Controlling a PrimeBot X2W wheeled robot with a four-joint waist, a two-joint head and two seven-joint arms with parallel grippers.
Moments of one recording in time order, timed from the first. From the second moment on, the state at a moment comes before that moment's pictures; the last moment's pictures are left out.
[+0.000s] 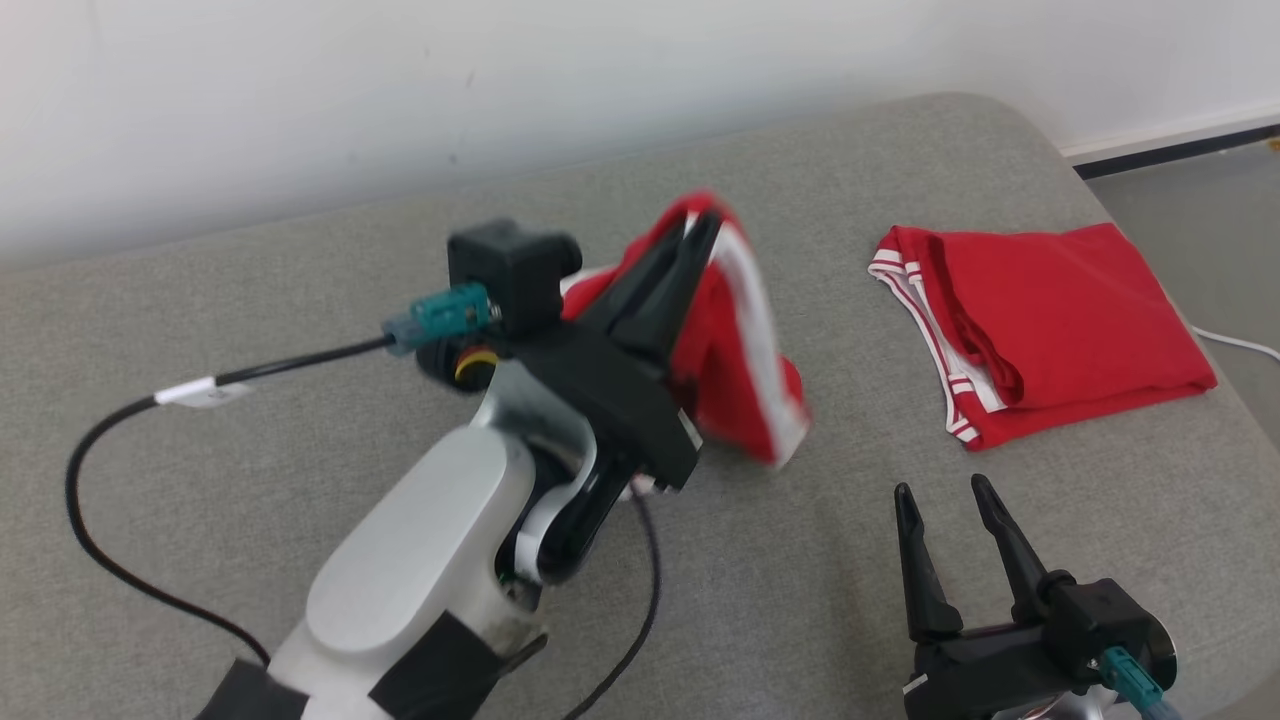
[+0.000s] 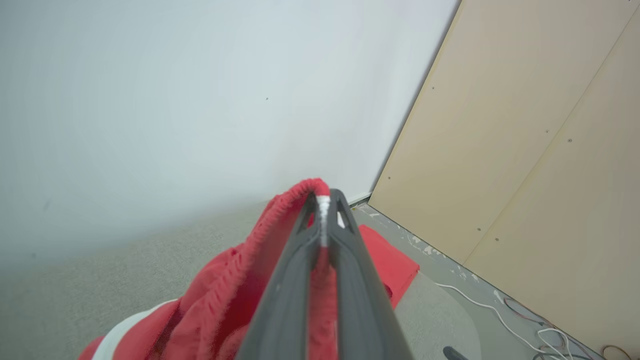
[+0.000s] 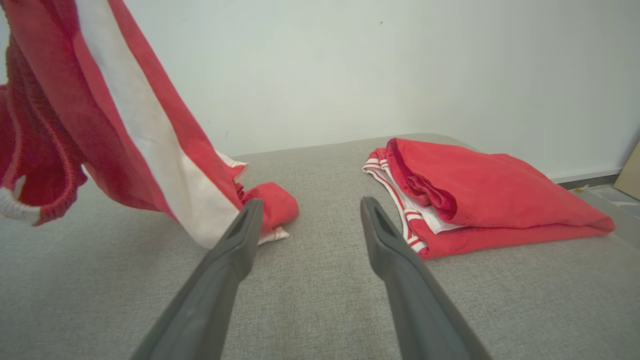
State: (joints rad) left arm -0.77 0.12 -0.65 0.23 -0.80 0.01 0.05; right arm -0.06 -0.05 0.00 0.16 0.09 0.13 -0.25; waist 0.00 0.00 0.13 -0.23
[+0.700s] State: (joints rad) left arm -0.41 0.29 -0.51 0.24 -0.92 0.12 -0.01; right arm -0.05 -0.05 -0.01 0.15 0.08 0.13 -0.24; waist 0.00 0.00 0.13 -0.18
